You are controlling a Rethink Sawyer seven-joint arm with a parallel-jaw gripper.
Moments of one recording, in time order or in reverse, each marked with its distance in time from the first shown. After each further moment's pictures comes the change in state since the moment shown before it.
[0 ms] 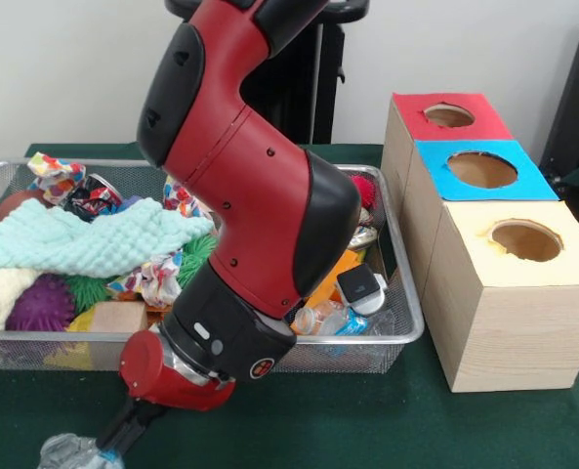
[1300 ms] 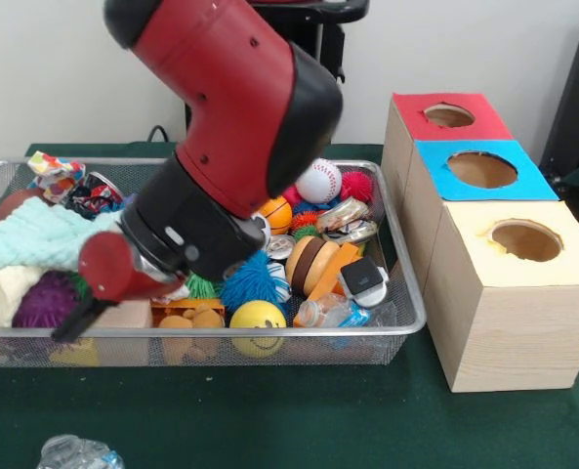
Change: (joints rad) arm -0.001 -0.249 0.119 0.117 -0.429 0.138 -0.226
